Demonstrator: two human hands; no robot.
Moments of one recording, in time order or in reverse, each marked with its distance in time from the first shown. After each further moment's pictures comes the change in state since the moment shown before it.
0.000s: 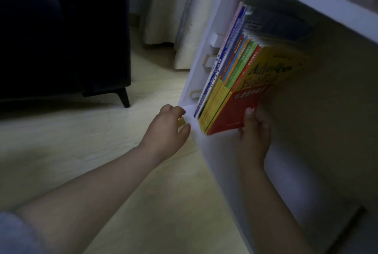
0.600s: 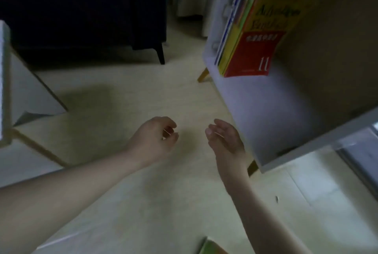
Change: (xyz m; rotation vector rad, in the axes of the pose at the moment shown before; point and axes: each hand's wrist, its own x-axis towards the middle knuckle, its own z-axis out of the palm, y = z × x) left_hand -0.235 0.015 -0.041 0.115 -0.088 -0.189; right_hand -0.222 -0.017 -0.120 -0.290 -0.546 0.167
